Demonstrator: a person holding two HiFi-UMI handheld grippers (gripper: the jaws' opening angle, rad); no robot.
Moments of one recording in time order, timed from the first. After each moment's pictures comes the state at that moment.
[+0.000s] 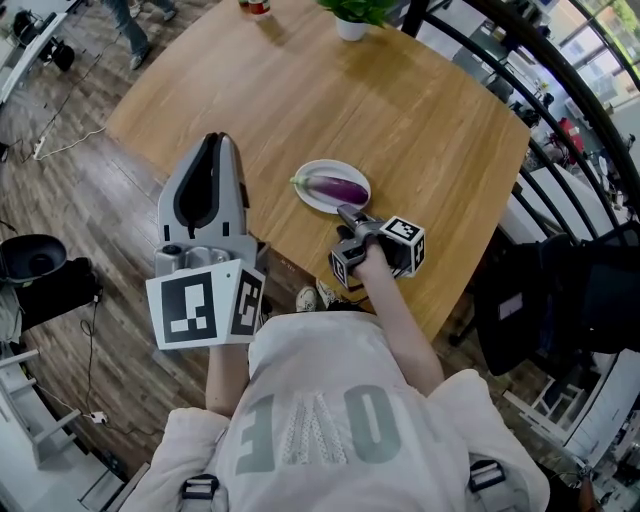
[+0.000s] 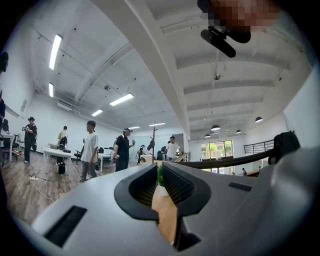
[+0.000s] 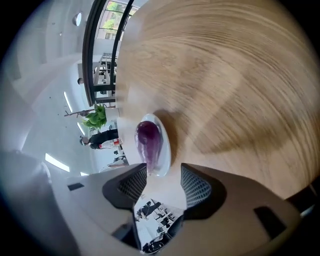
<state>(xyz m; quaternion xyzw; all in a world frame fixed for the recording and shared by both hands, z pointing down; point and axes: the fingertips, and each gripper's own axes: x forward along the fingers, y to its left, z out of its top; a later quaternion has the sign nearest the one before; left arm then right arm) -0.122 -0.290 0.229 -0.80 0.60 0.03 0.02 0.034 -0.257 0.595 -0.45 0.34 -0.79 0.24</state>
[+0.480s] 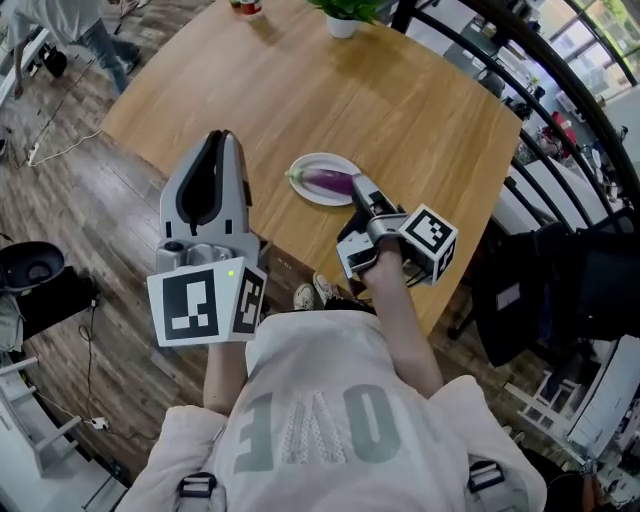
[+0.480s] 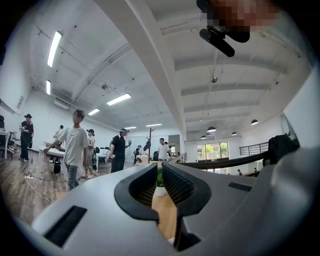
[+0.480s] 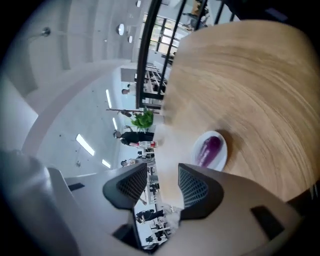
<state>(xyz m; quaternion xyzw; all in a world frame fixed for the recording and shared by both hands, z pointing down) -0.114 -0.276 0.229 -0.81 0.59 0.03 0.02 0.063 -0.272 0.458 -0.47 0.50 -0.66 0.31</state>
